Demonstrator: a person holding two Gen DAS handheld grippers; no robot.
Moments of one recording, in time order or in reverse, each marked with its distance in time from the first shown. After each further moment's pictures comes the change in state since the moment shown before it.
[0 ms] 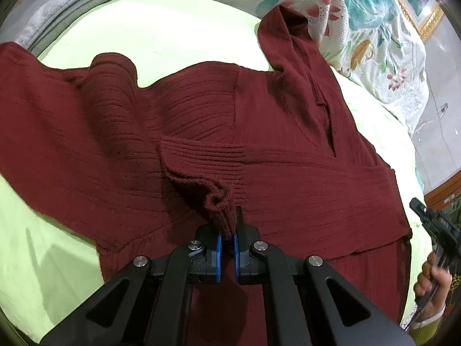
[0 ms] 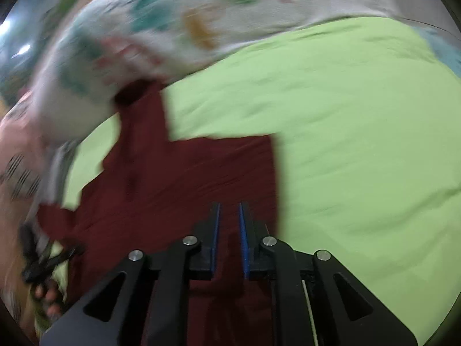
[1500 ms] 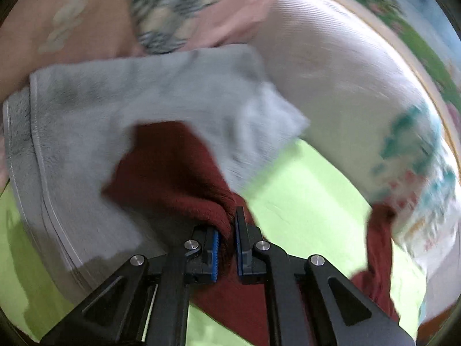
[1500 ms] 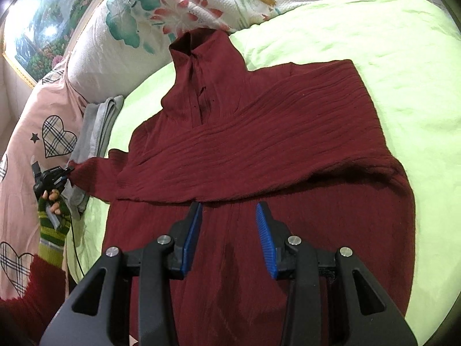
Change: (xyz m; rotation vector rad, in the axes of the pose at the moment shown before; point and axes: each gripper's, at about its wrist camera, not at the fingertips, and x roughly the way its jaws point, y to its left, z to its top) left arm -0.152 0.226 0.091 -0.364 -0.454 0.183; right arm -0.015 0.061 -0.073 -0.006 0.109 0.148
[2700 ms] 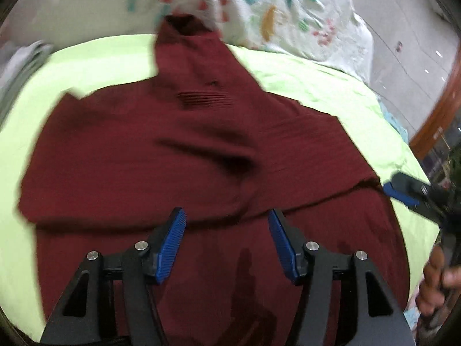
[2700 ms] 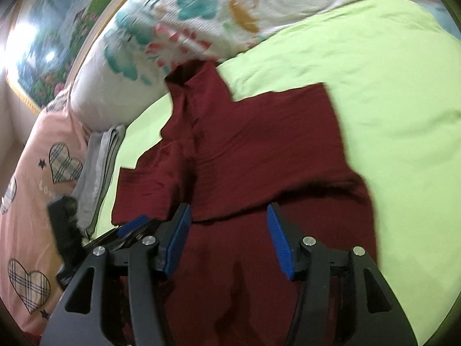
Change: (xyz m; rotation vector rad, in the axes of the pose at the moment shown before) left arm -0.033 -0.257 -0.288 0.620 0.351 -0.300; right arm -0.027 -0.009 0.007 0.035 -0.108 0.021
